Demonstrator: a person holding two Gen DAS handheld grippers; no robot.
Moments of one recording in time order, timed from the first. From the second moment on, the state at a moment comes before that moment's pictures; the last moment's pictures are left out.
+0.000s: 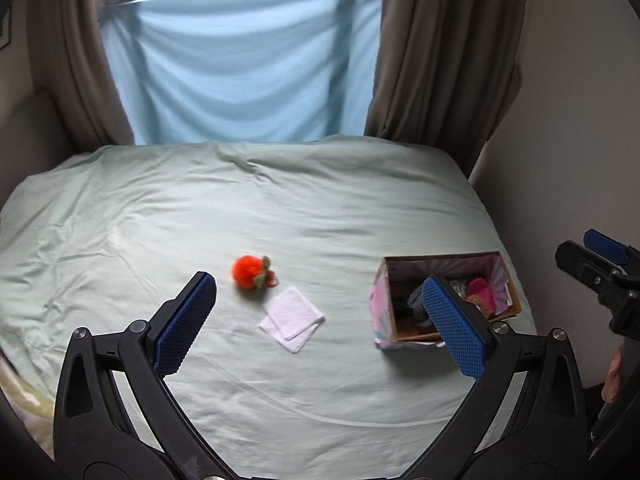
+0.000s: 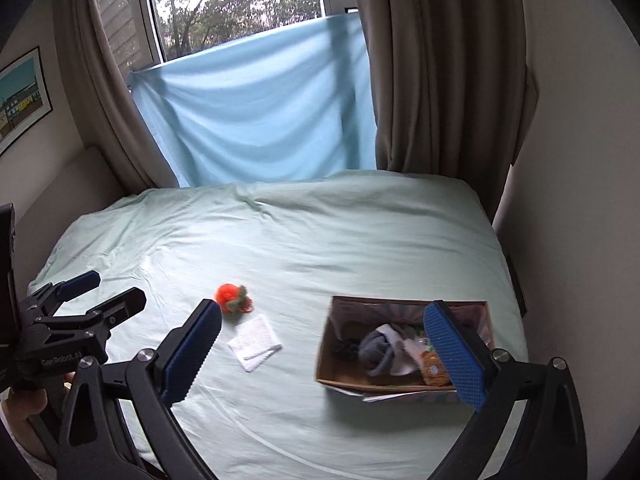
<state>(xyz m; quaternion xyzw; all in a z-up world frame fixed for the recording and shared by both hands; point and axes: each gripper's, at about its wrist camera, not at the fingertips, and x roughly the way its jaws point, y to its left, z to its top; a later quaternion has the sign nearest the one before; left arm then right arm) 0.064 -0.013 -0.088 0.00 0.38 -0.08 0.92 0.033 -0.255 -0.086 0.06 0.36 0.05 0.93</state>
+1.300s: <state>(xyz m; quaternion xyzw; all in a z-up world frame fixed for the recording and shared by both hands) 0.286 0.112 -0.367 0.11 0.41 -0.28 0.86 0.156 -0.049 -0.388 0.10 0.43 -0.03 0.90</state>
